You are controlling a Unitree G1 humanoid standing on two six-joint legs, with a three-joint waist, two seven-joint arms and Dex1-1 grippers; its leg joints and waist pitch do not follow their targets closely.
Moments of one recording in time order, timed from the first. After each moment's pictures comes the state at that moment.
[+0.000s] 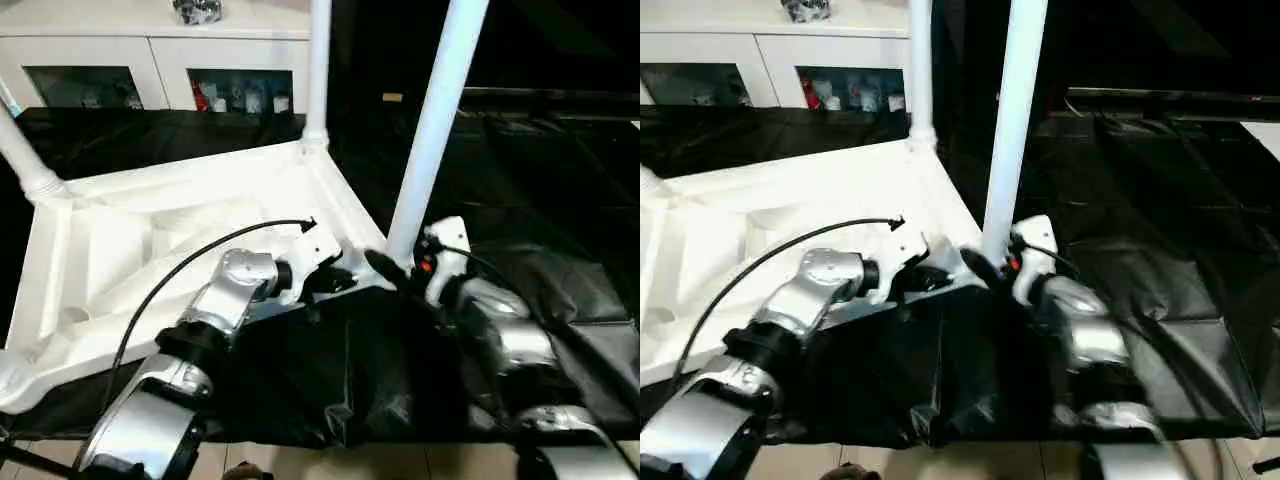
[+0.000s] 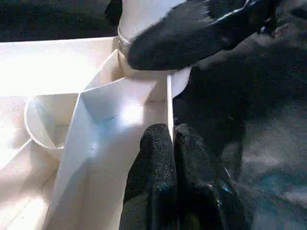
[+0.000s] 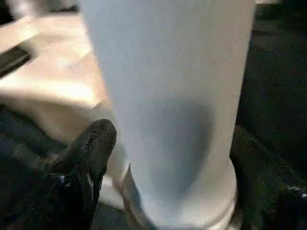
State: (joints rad) left arm -0.68 0.17 -0.24 0.73 0.10 0.06 -1.02; right arm -0.48 -0.22 -0.03 0.66 0.16 0.07 0.84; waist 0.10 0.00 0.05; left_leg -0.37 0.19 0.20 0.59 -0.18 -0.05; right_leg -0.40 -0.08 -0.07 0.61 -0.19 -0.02
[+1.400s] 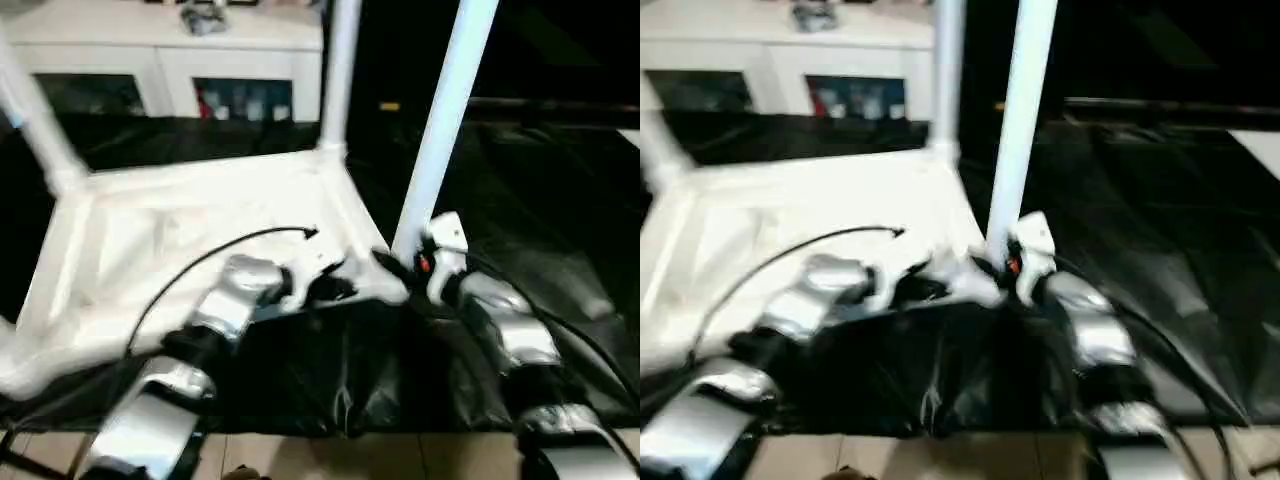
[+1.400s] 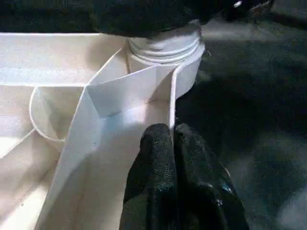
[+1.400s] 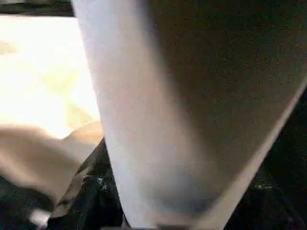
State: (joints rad) left arm -0.70 0.09 -0.25 0.78 0.12 0.14 -0.84; right arm -0.54 -0.14 -0.05 0.68 0.09 0.10 0.51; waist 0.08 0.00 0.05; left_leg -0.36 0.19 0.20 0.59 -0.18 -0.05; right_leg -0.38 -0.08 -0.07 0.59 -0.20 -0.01
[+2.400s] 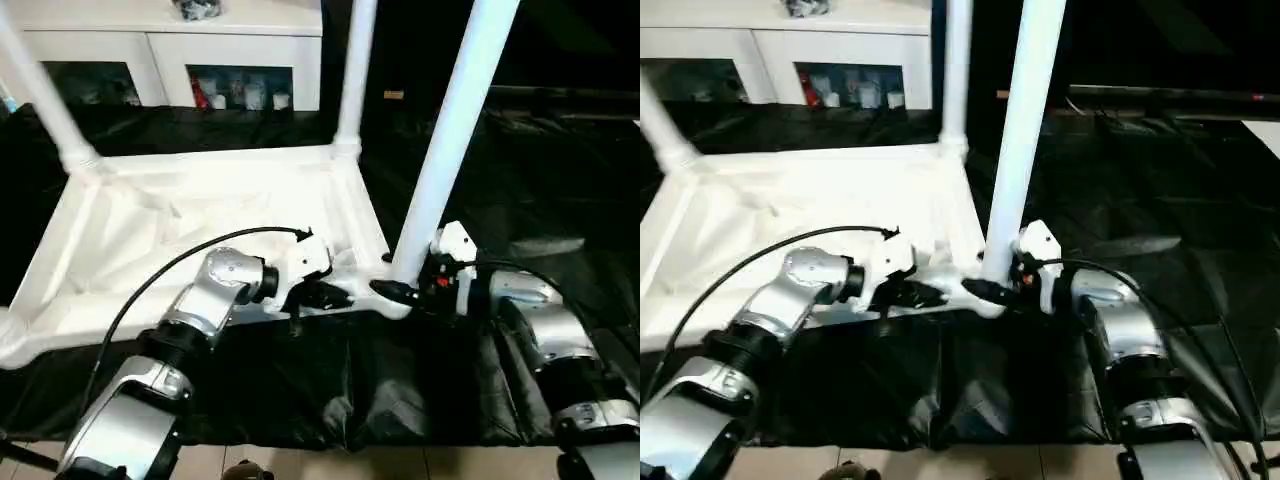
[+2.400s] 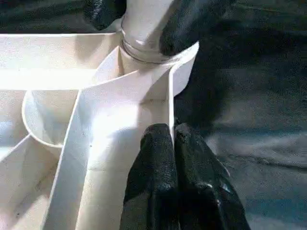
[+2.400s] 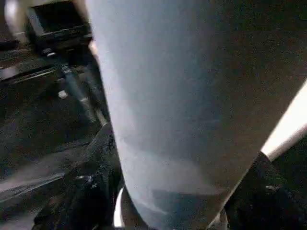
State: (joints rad) left arm -0.67 0.24 -0.29 0.71 0.06 0.01 -1.20; right arm -0.51 -0.36 0.08 0.61 0.14 0.04 1.18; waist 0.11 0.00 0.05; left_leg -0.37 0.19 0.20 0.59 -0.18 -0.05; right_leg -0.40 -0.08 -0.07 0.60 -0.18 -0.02
